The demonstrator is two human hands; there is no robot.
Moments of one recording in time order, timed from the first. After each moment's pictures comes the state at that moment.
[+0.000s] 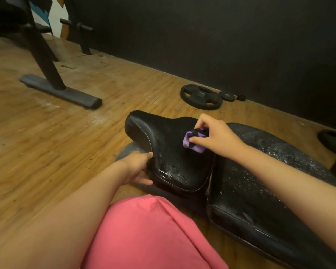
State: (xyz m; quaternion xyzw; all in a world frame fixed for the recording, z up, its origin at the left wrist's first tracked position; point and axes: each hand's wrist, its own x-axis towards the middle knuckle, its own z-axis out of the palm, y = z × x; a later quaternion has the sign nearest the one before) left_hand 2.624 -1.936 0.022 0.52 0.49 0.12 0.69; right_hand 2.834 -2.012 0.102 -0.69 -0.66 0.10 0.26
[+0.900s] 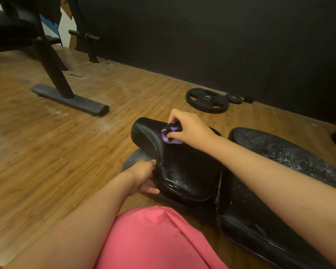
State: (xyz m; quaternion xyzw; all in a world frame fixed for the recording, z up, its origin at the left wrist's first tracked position) left_hand 2.624 -1.935 0.020 0.51 0.51 0.14 0.68; right_hand 2.790 -1.945 0.104 -0.65 -0.73 0.06 0.21
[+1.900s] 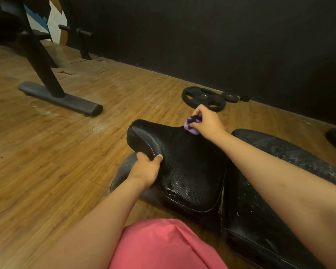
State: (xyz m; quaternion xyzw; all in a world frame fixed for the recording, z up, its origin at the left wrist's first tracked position) left_hand 2.647 -1.908 0.007 0.60 0.57 0.21 0.52; right_hand 2.858 -1.905 0.079 -0.77 -0.54 0.10 0.33
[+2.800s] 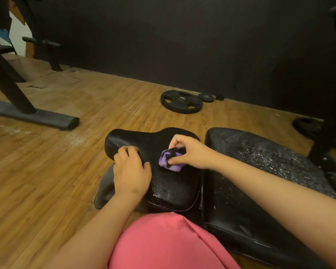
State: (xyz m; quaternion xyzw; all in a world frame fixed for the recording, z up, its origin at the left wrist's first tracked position) left_hand 2.657 -1.936 0.034 0.78 0.52 0.28 0.21; right_hand 2.838 -1.990 0.077 -0.69 -0.63 0.24 0.27
